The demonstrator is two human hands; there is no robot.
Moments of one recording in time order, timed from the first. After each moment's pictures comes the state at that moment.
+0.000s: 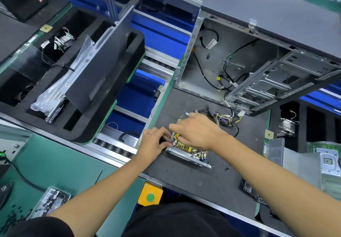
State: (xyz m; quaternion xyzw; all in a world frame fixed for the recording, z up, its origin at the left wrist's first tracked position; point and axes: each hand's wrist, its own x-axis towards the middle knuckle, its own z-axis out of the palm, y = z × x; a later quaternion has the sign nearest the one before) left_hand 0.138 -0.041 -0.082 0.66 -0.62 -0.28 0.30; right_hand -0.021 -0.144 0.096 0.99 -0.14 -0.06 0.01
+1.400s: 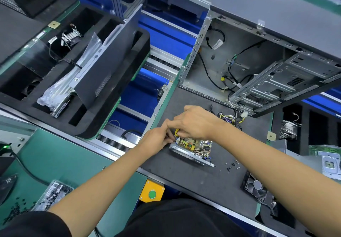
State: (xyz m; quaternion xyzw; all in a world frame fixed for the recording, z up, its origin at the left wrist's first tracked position) left_hand 0.153 -0.055 -0.074 0.64 -0.66 -0.35 0.18; right_hand -0.002 -0.163 0.095 1.00 -0.03 -0.09 -0.01
